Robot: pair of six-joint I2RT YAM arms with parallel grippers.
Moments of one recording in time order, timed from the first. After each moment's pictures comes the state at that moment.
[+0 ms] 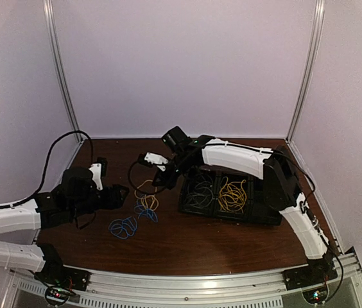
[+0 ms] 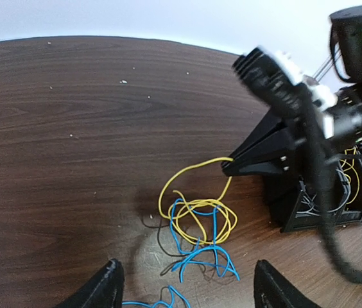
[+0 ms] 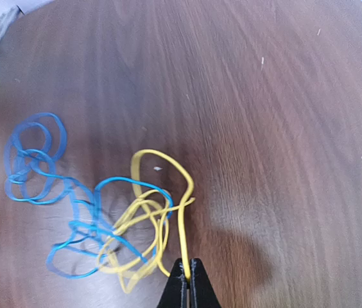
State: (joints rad) left arm -0.76 0.95 0.49 -0.05 -0.24 -0.54; right arm 0.85 2.48 2.22 -0.65 -0.41 -0.38
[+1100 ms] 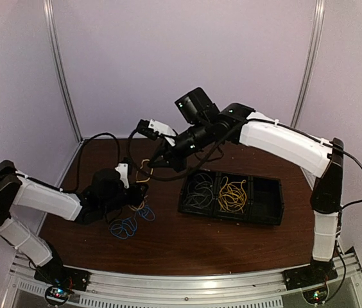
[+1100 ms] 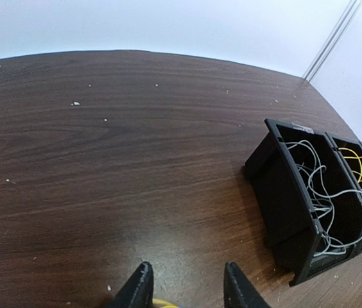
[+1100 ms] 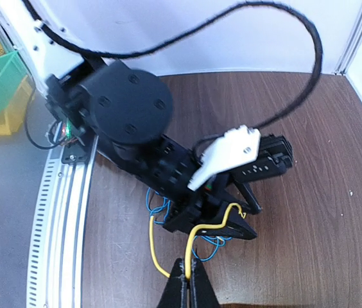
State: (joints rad) left arm -0.76 1.46 0.51 0.55 -0.21 -0.44; right arm 0.94 2.01 2.05 -0.74 -0.51 -0.33
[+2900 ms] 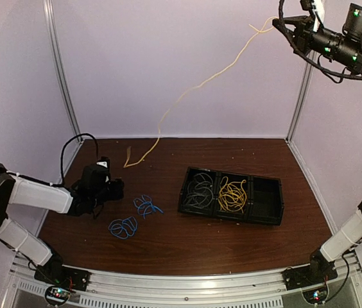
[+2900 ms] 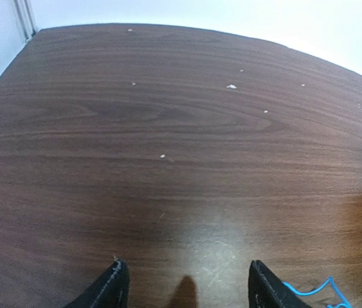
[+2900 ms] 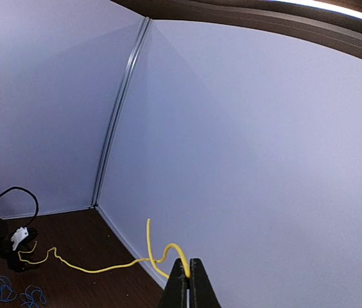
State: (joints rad) left arm -0.56 1.45 0.53 0.34 -0.36 -0.42; right arm 0.39 1.51 2.33 -0.68 -0.39 -0.31
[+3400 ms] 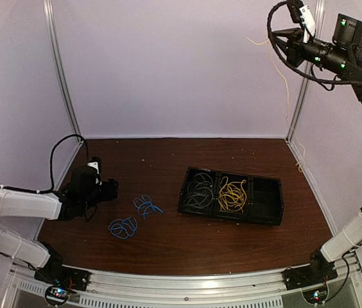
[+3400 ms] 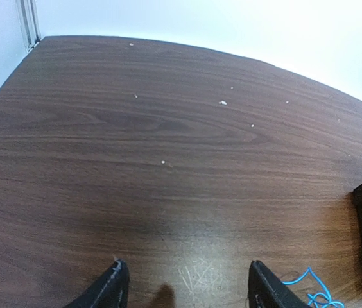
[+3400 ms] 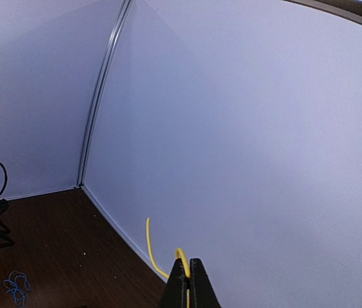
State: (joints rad) left arm -0.53 1.29 0.44 0.30 -0.32 -0.44; right arm 0.36 1.47 2.16 -0.58 -0.34 -0.34
